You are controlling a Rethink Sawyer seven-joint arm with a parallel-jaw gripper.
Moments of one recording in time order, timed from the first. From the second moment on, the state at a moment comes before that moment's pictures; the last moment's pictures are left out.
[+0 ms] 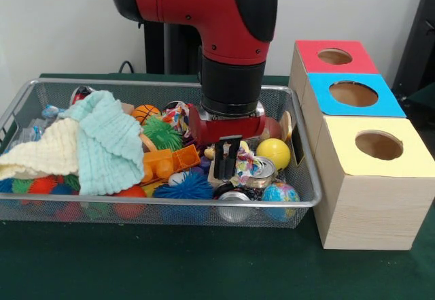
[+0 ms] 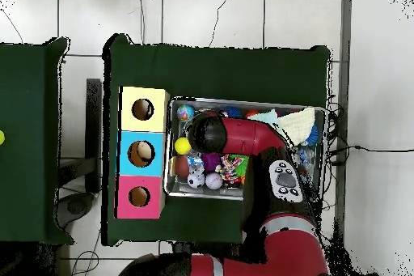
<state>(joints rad) -0.26 -0.45 0.04 1.50 -0.14 0.37 1.32</state>
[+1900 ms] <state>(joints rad) -0.25 -0.61 0.04 1.51 -0.09 0.52 1.32</state>
